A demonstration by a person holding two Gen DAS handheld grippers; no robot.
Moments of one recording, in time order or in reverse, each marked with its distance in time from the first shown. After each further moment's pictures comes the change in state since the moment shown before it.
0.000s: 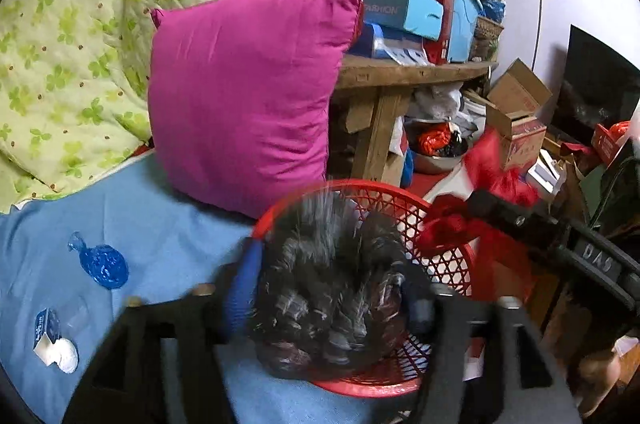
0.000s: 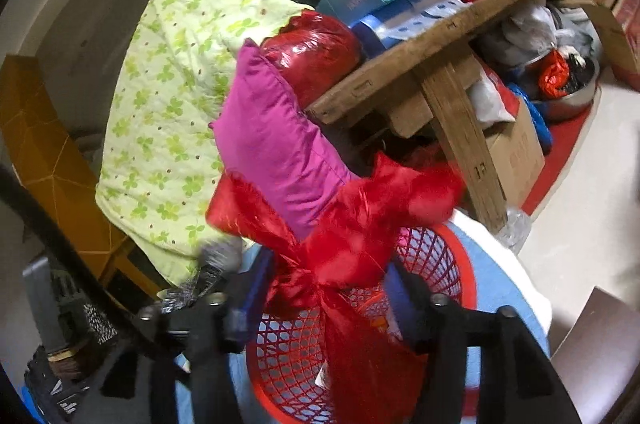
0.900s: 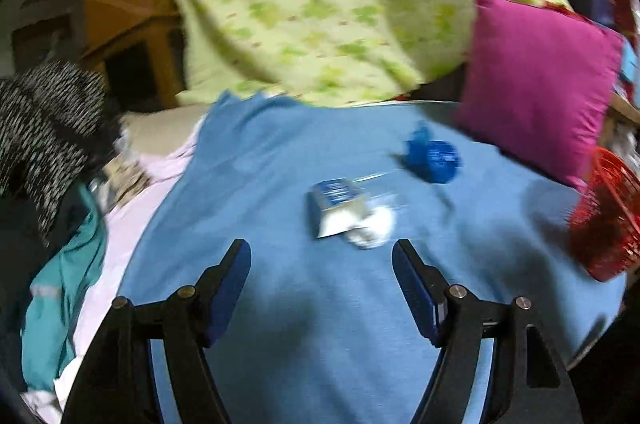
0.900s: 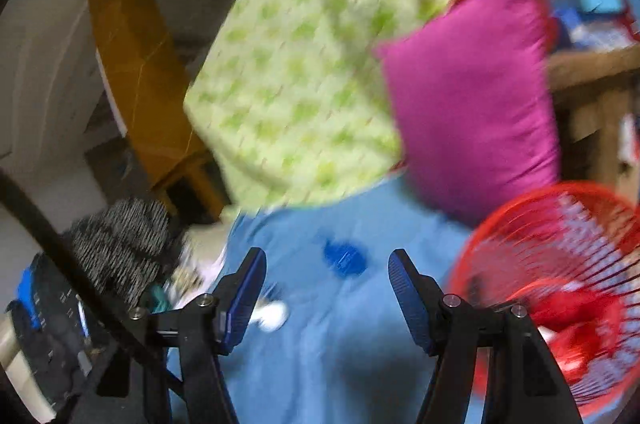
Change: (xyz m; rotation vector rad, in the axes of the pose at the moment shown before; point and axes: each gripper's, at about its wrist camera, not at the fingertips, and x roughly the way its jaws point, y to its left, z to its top) left arm -0.167 0.277 -0.186 -0.332 0.024 0.614; right arm 0.066 0.182 -0.092 -0.355 0.198 0.296
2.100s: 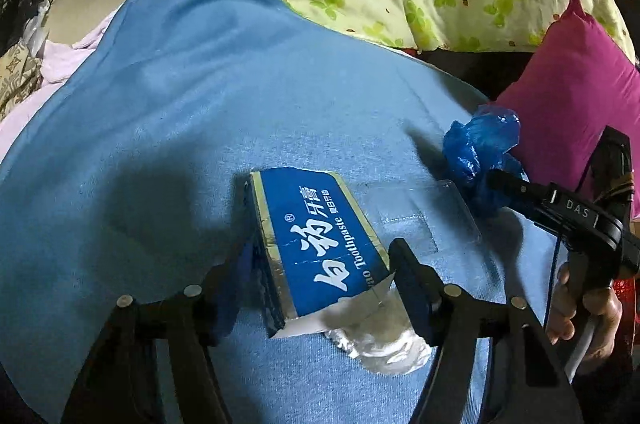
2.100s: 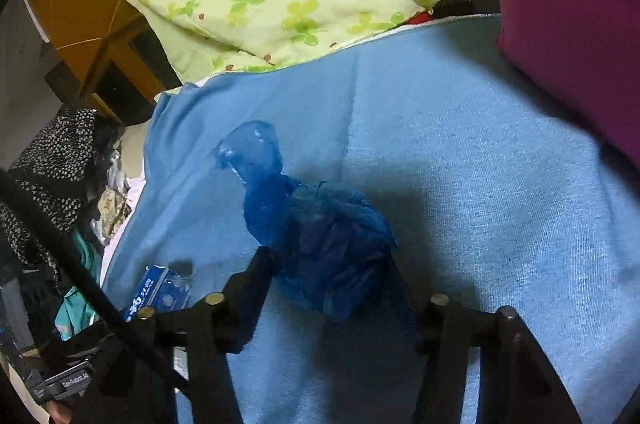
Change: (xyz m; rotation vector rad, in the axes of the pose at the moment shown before) left arm 0.217 0.017 0.030 -0.262 0.280 -0.264; right arm 0.368 -0.042 -0.022 0.000 0.469 -0.072
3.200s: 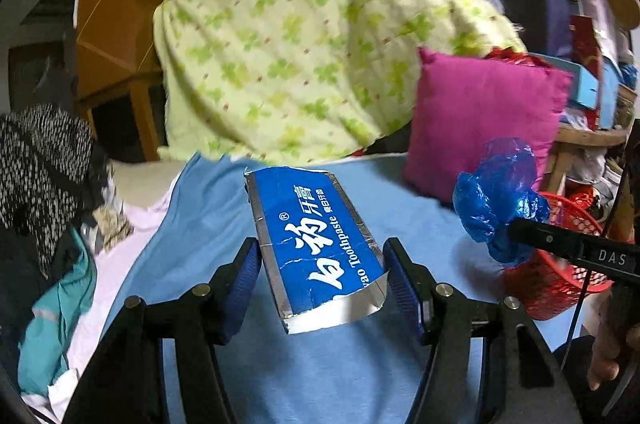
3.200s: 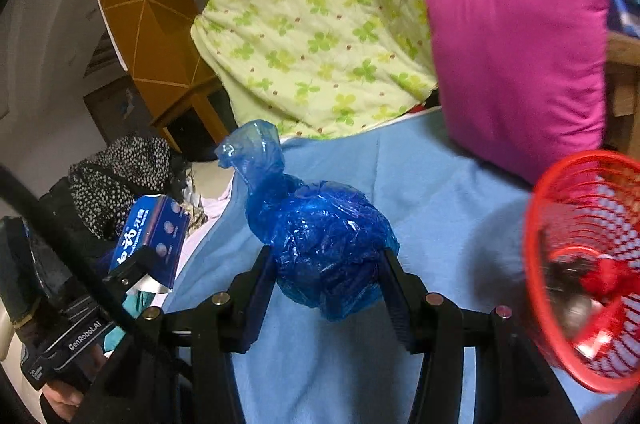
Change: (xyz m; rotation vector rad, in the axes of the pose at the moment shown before) left arm -0.268 -0.153 -0.116 0.346 -0.451 0.147; right arm -0.315 0.060 -0.152 -0.060 -0.289 0.036
